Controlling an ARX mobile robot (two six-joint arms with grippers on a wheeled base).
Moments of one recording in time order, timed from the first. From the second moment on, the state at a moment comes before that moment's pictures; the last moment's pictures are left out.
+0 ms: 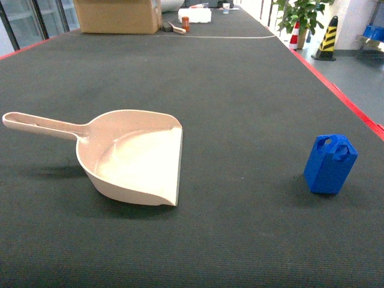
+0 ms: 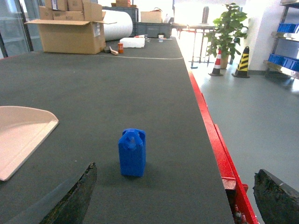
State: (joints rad) left arm 0.00 0.01 0.02 0.00 0.00 0.00; right arm 0.00 0.00 0.01 0.00 0.00 0.00
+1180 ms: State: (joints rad) left arm 0.00 0.01 0.02 0.00 0.00 0.00; right arm 0.00 0.00 0.01 0.00 0.00 0.00
